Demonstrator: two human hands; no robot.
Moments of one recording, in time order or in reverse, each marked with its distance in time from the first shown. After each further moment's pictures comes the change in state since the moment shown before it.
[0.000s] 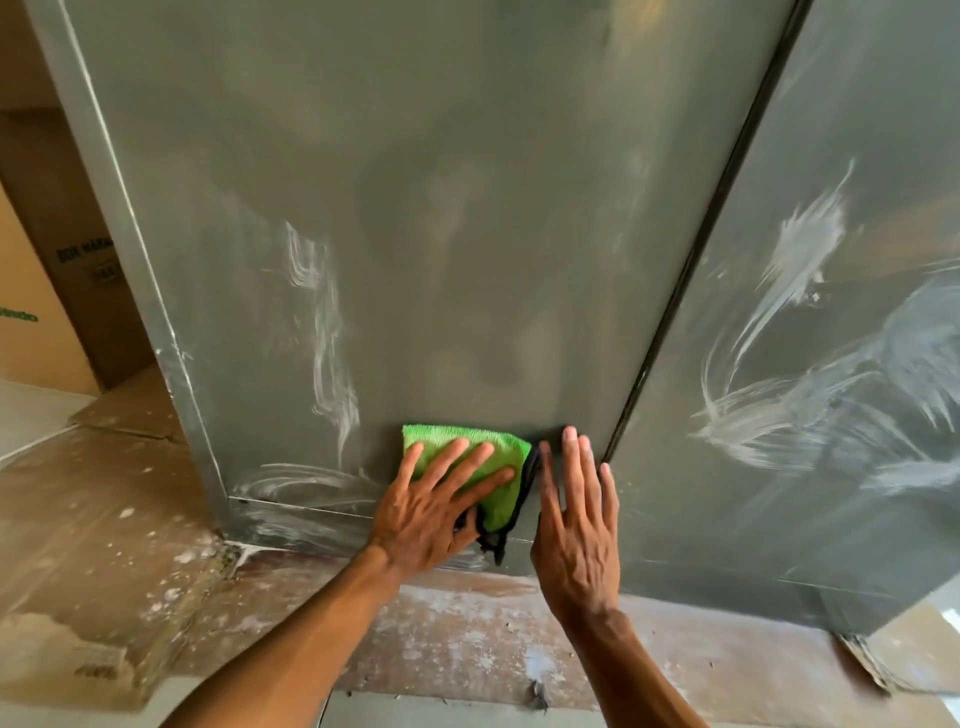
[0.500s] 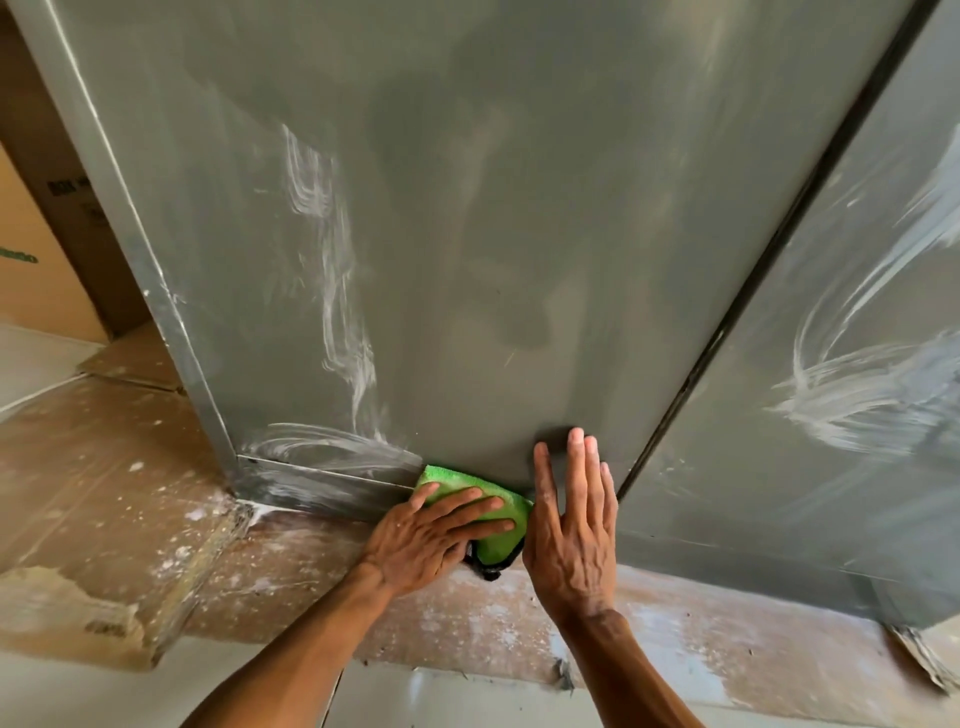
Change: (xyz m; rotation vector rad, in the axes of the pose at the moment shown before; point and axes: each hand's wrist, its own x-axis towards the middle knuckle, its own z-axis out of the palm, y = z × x) left_hand -0.094 0.004 0.047 -0.031 -0.179 0.233; right_hand -0.031 -0.026 0.038 0.146 -0.022 0.000
